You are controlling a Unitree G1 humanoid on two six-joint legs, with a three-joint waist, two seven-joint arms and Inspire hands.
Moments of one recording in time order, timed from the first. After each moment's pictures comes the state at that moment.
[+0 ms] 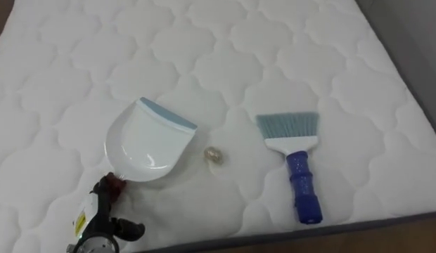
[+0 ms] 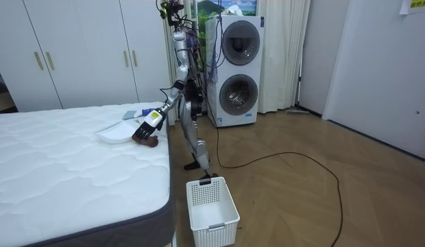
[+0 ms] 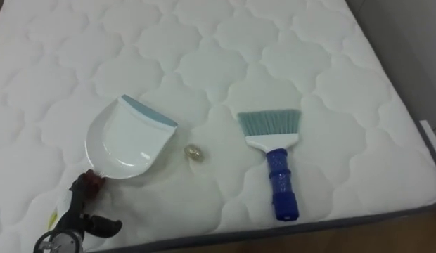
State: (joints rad) left arm -0.07 0.22 -0.10 0.99 0.30 -0.16 0.46; right arm 0.00 -0.30 0.22 1.24 -0.10 -0.03 0.01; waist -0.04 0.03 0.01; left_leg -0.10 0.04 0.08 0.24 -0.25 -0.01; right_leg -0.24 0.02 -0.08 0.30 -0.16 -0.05
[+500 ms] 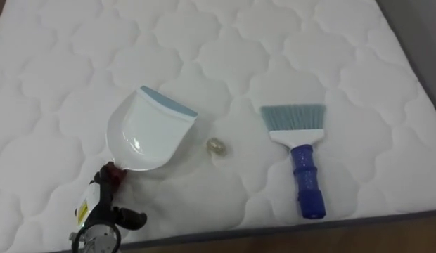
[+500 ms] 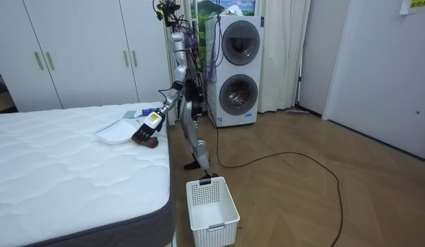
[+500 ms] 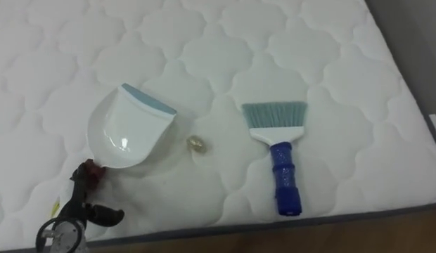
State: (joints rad) left arm -0.12 0.22 -0.10 1.02 0.29 -0.16 0.45; right arm -0.02 -0.30 0.28 1.24 -0.02 -0.03 0.00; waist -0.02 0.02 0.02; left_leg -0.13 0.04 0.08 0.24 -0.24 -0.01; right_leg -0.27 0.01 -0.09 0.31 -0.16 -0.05
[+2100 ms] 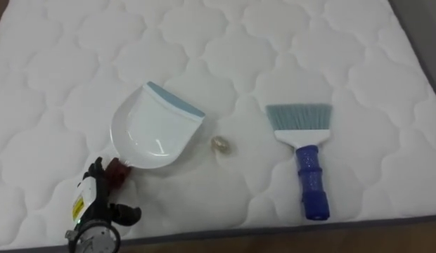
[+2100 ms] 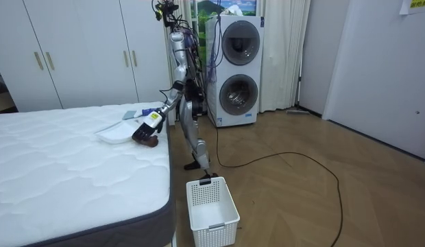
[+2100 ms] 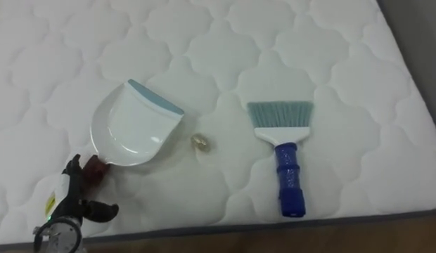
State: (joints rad) left arm -0.12 0.26 -0.16 1.04 0.31 -0.17 0.52; right arm -0.02 -0.31 0.29 1.25 0.04 -0.07 0.01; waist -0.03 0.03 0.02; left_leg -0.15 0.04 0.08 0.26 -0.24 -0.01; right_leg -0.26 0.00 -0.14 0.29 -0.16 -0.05
